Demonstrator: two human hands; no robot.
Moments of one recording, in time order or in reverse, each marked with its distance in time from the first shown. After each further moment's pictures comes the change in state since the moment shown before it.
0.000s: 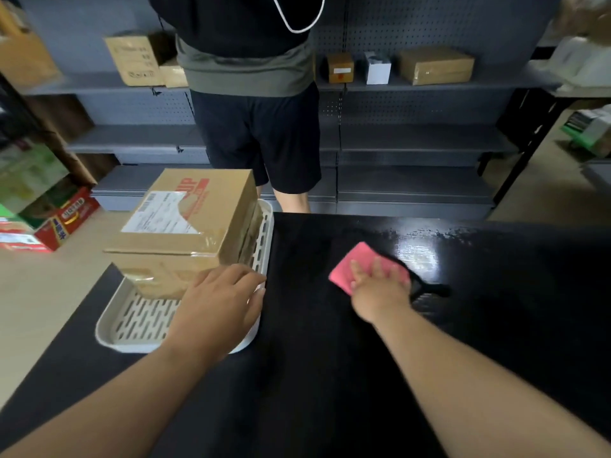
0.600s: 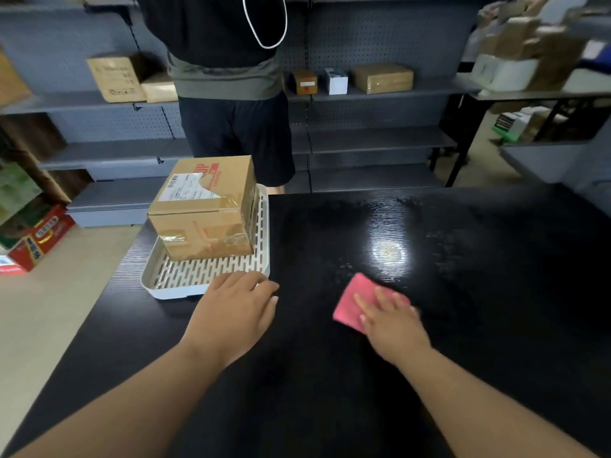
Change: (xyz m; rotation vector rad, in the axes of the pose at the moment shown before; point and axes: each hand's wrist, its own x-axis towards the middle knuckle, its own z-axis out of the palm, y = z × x) left_hand -0.127 0.012 -0.033 0.047 -0.002 0.227; right_hand -0.198 0.027 0.080 -0.031 0.115 -0.049
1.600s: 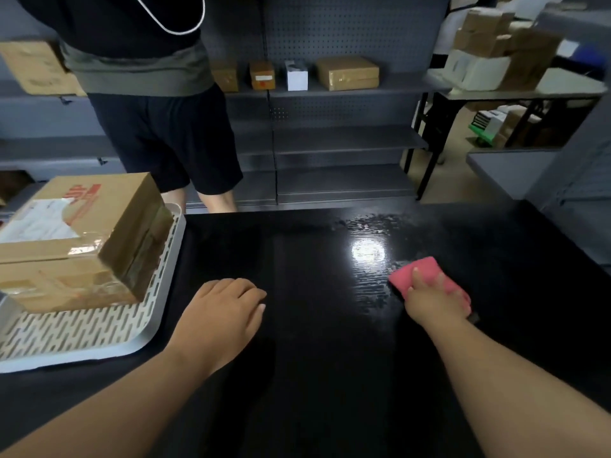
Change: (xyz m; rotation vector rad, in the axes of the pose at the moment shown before) left_hand 0.155 0.096 0.039 -0.070 0.002 0.048; right_hand 0.129 0.219 -0.060 0.195 -0.131 0.538
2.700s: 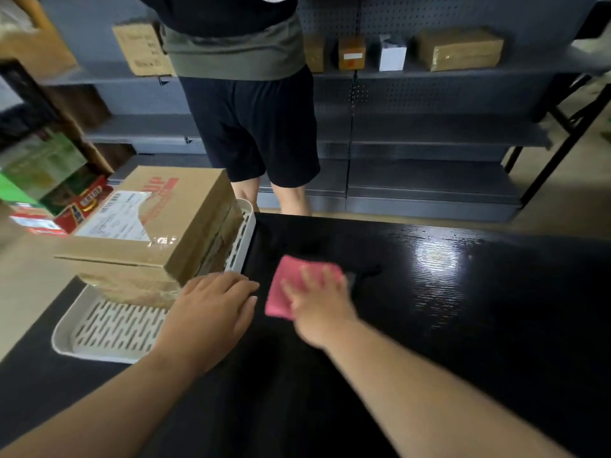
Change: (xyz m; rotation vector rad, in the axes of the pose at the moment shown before) left_hand 0.005 -0.097 0.005 0.050 -0.063 -0.333; right_hand -0.054 -0.260 0.054 -0.362 0.014 -0.994
